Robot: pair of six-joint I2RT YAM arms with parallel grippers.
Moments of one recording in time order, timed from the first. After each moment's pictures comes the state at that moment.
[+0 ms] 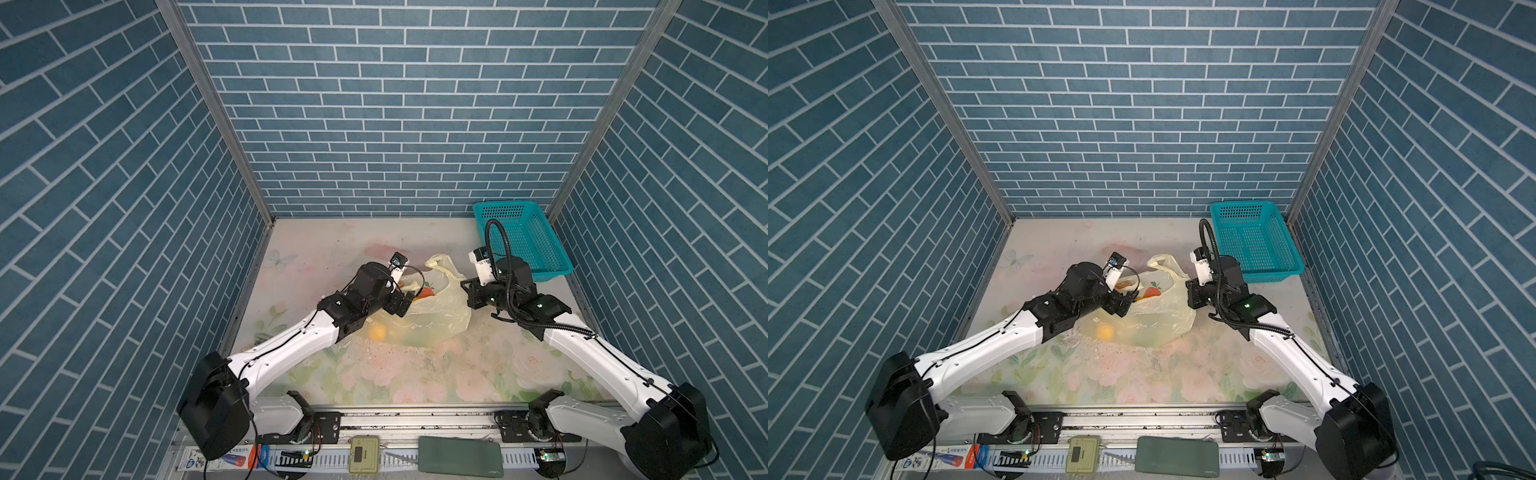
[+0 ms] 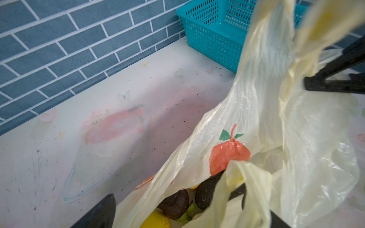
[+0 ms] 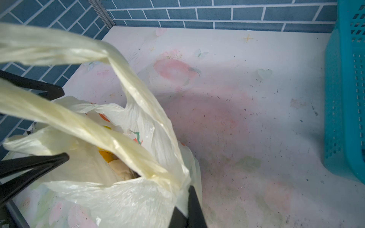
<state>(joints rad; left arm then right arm) -0.73 1.32 0.93 -0.20 -0.13 0.00 0.52 1.13 0.85 -0.33 -0.16 0.18</state>
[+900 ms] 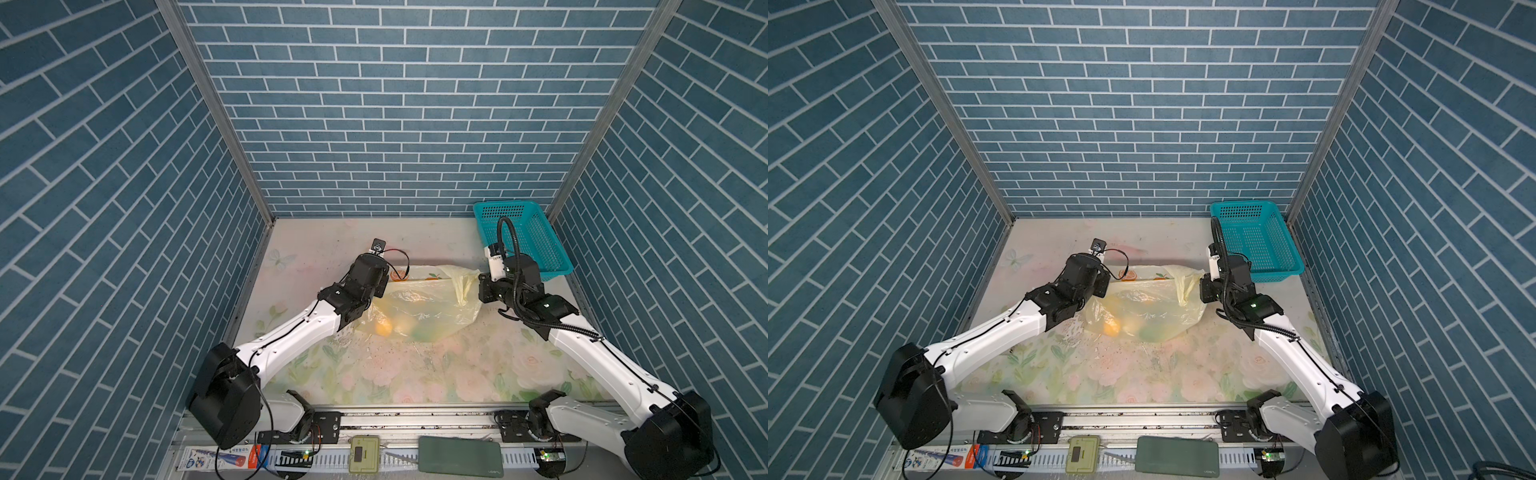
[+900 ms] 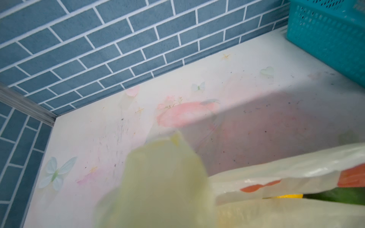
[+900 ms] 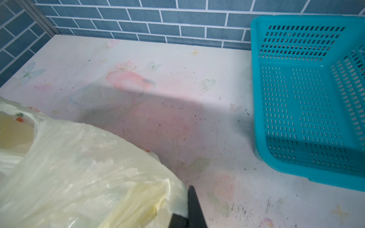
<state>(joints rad) -0.64 1.38 0.97 -0.19 -0.41 -0.06 0.45 1.12 0.85 -0.33 0.05 0.14</state>
